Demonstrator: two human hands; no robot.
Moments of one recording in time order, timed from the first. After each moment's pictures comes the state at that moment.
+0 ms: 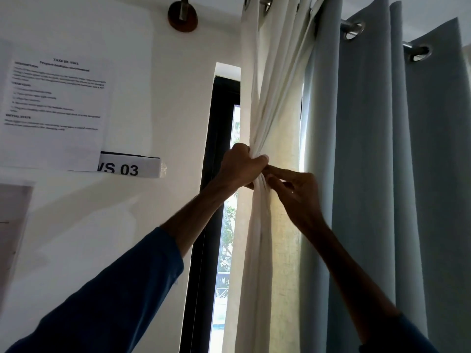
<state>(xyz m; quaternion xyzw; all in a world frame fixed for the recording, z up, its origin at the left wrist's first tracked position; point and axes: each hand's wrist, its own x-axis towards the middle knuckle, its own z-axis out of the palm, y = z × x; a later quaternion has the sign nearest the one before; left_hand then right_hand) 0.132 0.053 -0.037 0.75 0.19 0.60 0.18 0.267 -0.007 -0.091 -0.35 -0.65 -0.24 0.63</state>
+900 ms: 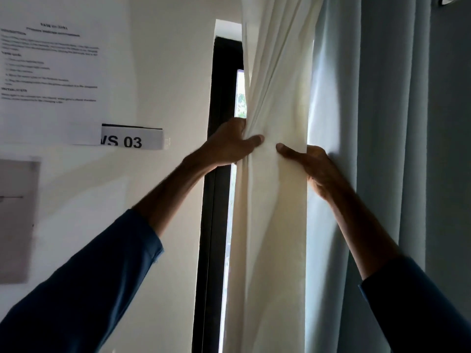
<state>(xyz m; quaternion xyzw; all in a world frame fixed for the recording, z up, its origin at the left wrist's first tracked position) 0.089 0.045 -0.054 0.84 0.18 0.49 0.13 0.304 0.005 -0.085 -0.44 -0.58 0.13 0.67</state>
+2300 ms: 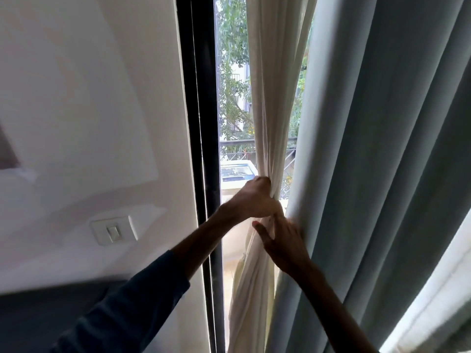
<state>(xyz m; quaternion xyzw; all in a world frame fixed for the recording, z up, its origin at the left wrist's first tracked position) 0.171 0.035 -0.367 0.90 0.34 0.15 0.22 0.253 -0.050 -0.478 -0.72 -0.57 -0.02 0.40</state>
